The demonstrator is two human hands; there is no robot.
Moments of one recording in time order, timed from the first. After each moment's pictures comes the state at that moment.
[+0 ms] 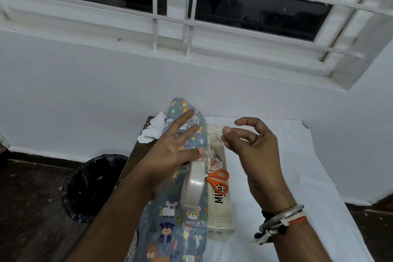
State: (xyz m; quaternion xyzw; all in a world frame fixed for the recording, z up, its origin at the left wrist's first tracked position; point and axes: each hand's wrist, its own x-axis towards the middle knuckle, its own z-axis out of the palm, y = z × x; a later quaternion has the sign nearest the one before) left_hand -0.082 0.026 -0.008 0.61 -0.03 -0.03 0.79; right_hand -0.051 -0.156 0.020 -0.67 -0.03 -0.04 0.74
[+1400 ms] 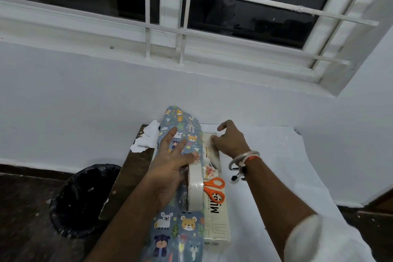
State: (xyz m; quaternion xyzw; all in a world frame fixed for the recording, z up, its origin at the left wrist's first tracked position) left_hand -0.055 0.006 -0.031 0.46 0.11 0.01 0.88; right_hand 0.069 -0.147 -0.028 -0.92 -0.01 0.04 0.39
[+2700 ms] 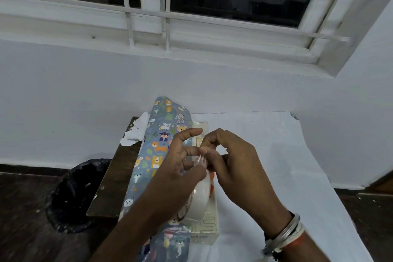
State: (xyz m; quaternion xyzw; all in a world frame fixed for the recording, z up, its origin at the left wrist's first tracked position) left_hand -0.093 -0.028 -0.021 0.68 -0.05 0.01 0.73; right_hand -0.055 -0.183 -0.005 -0.84 -0.28 -0.12 0.44
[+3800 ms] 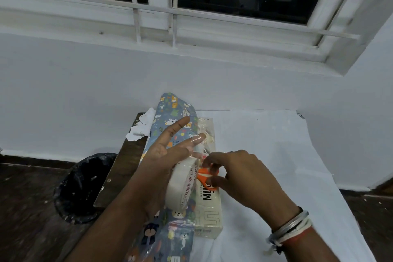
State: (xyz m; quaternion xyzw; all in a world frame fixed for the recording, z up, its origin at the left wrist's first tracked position) left_hand -0.104 -0.008 0.001 0.57 0.03 -0.05 0.82; right_hand -0.055 -0.190 -0.007 -0.96 -0.26 0.06 0.11
